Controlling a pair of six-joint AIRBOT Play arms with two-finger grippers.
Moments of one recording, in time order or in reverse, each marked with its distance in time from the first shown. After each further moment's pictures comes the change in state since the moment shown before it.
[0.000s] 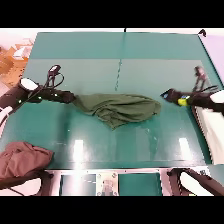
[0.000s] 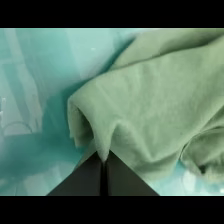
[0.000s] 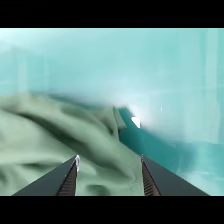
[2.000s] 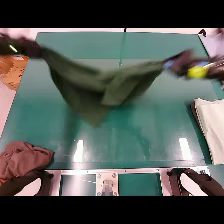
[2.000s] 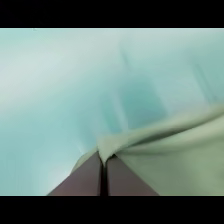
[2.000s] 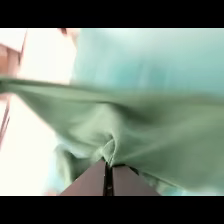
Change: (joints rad) left arm 0.000 0.260 0.582 0.477 -0.142 -0.239; right arm 0.115 0.111 0.388 0.316 0.241 0.155
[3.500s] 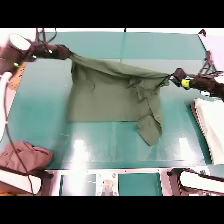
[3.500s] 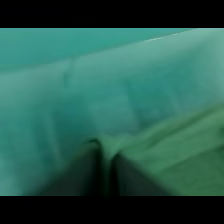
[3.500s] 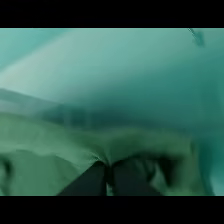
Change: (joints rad) left arm 0.000 -0.566 0.104 -0.448 0.183 0.172; right arm -0.143 -0.443 -0.166 0.009 -0.389 -0.325
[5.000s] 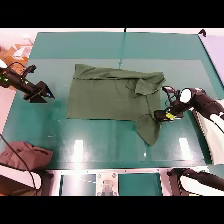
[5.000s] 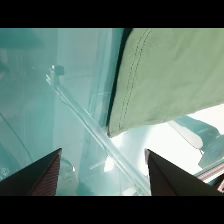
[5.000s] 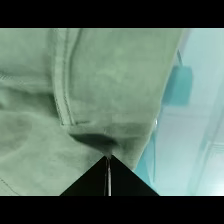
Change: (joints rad) left arm 0.321 -0.045 -0.130 0.202 -0.811 -0.320; right arm 0.330 0.101 -0.192 -0.912 0.397 0.510
